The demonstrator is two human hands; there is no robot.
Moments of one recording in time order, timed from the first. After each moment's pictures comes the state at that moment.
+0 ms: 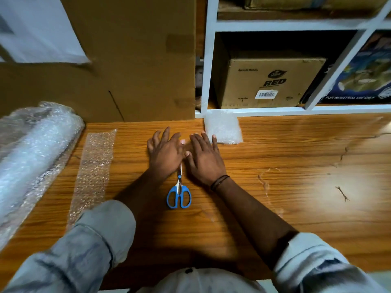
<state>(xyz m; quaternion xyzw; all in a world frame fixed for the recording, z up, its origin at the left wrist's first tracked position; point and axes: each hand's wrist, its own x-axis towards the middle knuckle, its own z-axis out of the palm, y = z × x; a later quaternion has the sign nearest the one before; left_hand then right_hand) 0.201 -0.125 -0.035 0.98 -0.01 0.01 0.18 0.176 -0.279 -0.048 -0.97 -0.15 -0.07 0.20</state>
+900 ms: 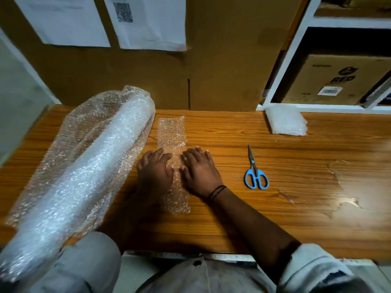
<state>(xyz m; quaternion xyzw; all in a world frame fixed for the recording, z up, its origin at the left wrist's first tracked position) 0.088 0.146 -0.081 0.98 0.03 0.08 0.19 0.099 -0.031 -0.068 -0.95 -0.20 -0.03 0.23</state>
